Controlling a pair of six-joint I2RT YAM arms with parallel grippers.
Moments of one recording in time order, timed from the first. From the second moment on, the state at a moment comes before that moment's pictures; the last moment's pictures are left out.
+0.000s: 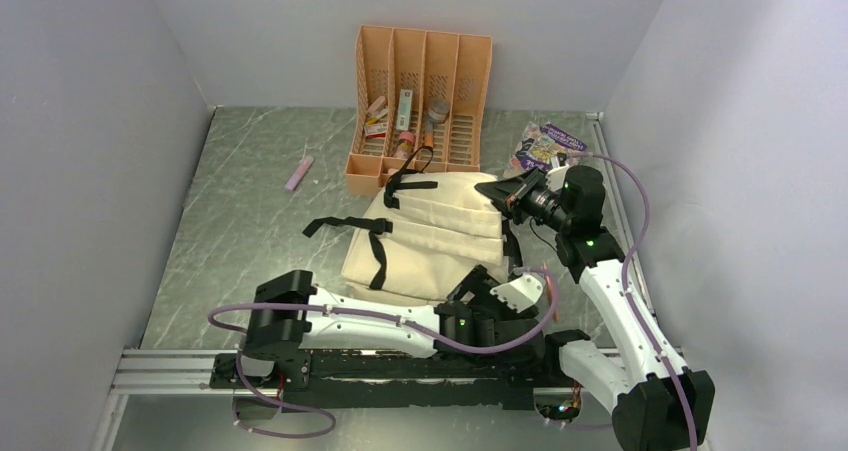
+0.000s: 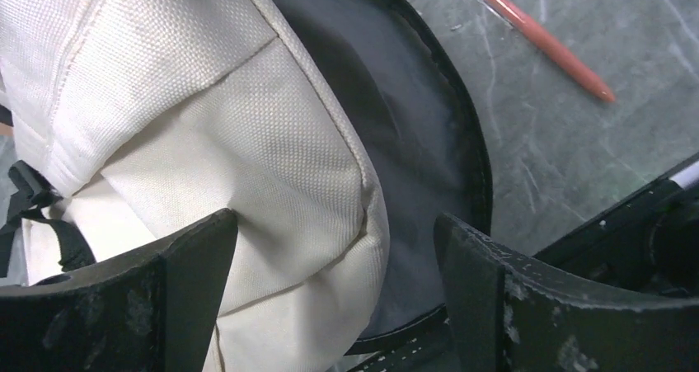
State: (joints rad) left arm -1.62 1.93 1.58 -0.56 -0.95 -0.55; right arm 0.17 0.94 0.75 -0.08 -0.55 1.25
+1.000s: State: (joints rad) left arm -1.52 1.44 1.30 -0.49 -0.80 -0.35; right arm 0.16 0.92 0.89 -0.19 -0.44 0.98
